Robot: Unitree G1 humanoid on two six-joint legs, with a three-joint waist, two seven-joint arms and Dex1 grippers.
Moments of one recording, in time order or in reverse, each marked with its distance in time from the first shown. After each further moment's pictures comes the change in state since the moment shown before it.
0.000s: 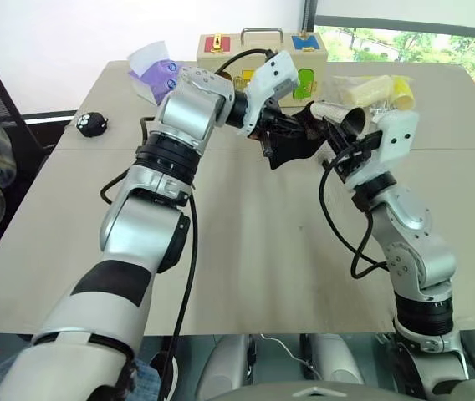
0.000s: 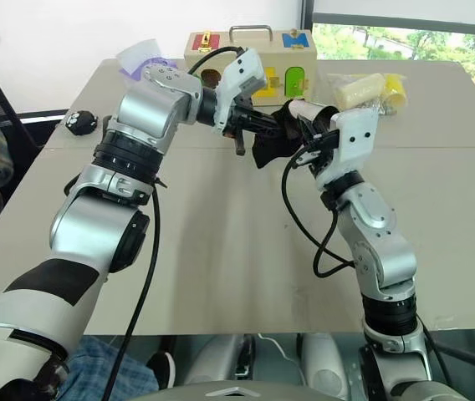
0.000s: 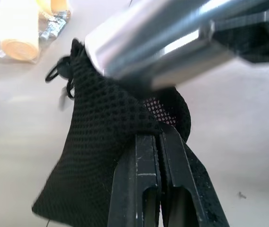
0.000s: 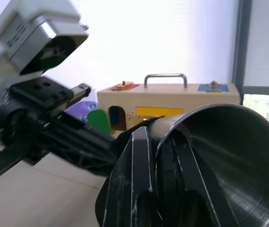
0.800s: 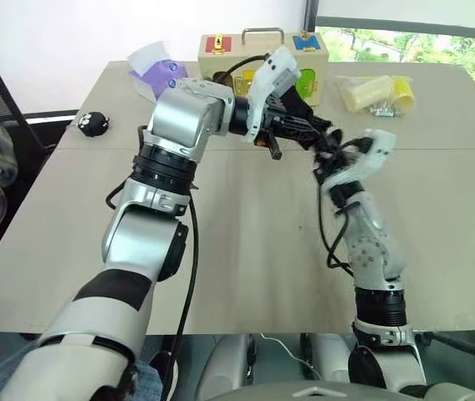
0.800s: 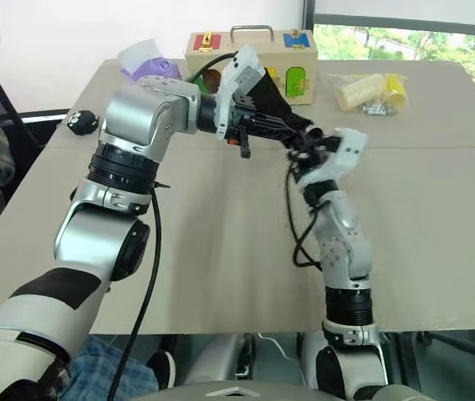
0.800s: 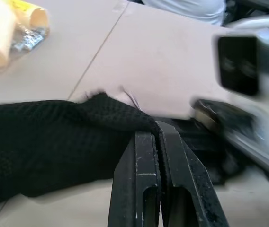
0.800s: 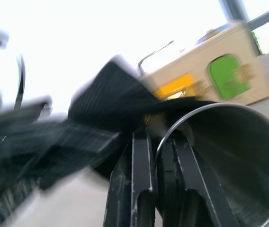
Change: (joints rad) left arm 0.092 0.006 0.067 -0.246 -0.159 0.294 0.059; right arm -0.041 0.366 -0.217 0.279 0.295 -0.179 -0.093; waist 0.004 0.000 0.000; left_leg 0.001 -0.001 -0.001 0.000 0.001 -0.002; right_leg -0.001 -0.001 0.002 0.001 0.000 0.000
